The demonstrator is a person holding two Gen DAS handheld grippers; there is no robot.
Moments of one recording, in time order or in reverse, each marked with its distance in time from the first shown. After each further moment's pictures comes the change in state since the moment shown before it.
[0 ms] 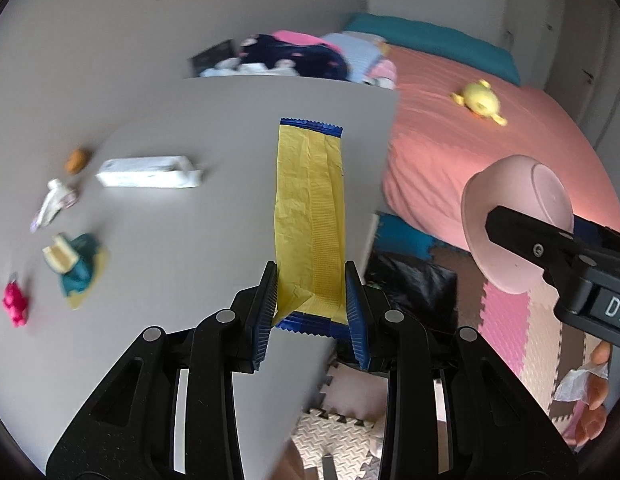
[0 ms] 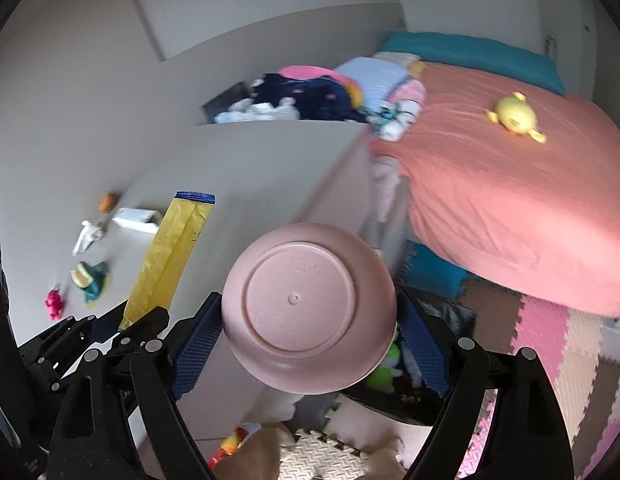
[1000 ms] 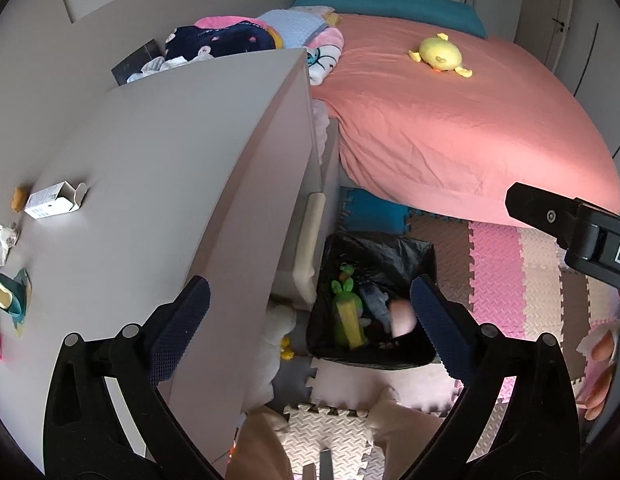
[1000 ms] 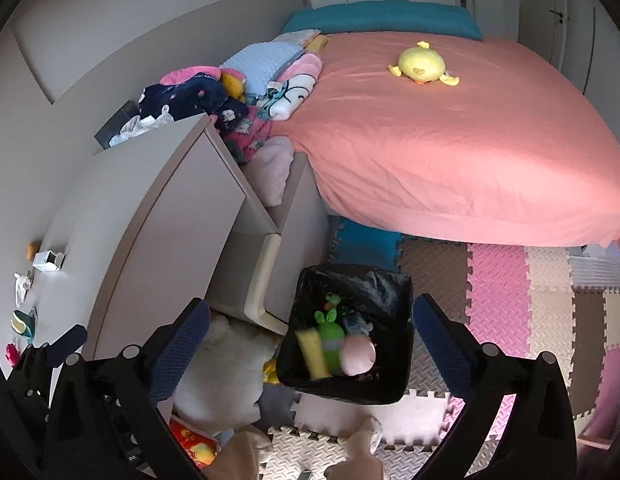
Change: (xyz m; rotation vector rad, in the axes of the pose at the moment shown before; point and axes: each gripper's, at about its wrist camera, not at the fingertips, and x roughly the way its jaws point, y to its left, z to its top) left arm 0.054 -0.093 -0.005 0.138 0.068 -0.032; right arm 0.013 -0.110 -0.013 0.195 0.037 -0.176
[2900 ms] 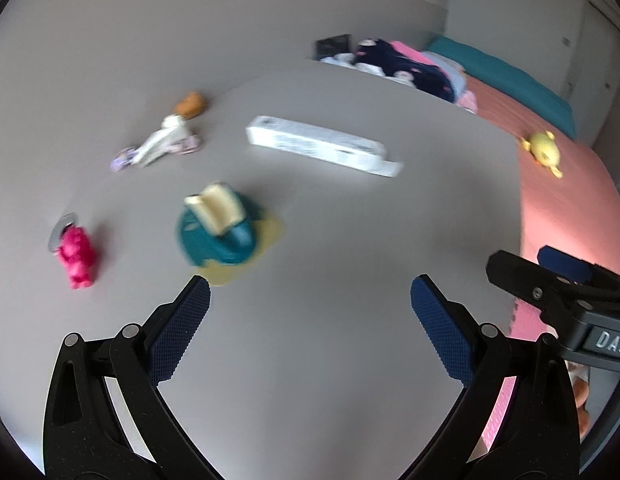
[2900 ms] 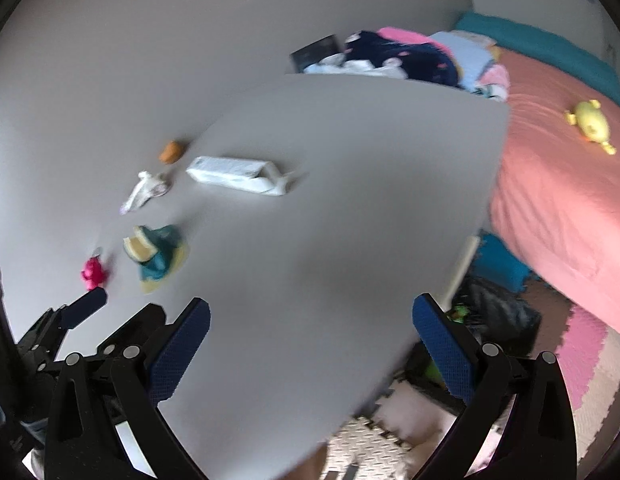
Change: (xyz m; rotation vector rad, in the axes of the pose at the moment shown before) left arm -0.087 0.263 -0.074 -0.391 -0.078 0.156; right arm -0.001 0.285 -0.049 -0.359 0.117 0.366
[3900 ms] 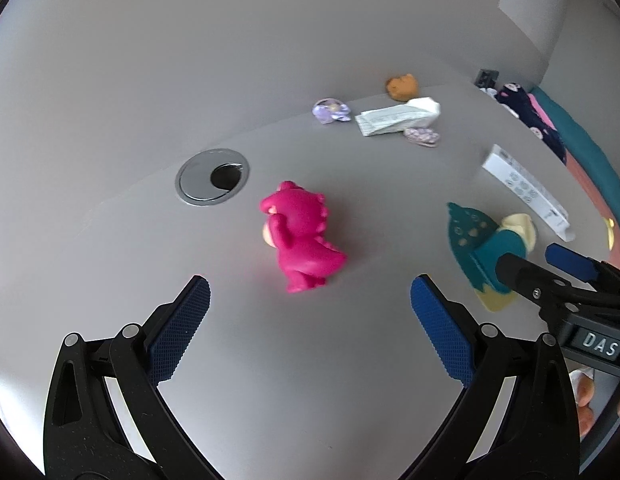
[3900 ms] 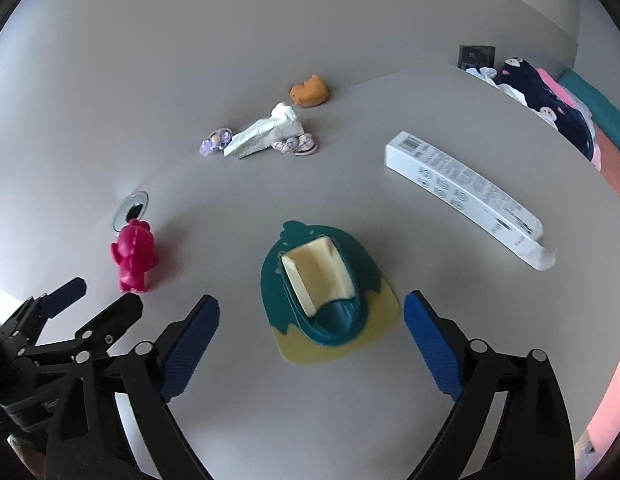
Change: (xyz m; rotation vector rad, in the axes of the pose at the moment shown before) left arm 0.014 0.198 -0.025 -0.317 0.052 0.138; right arm 0.114 0.192 0.022 -0.334 0.123 -0.008
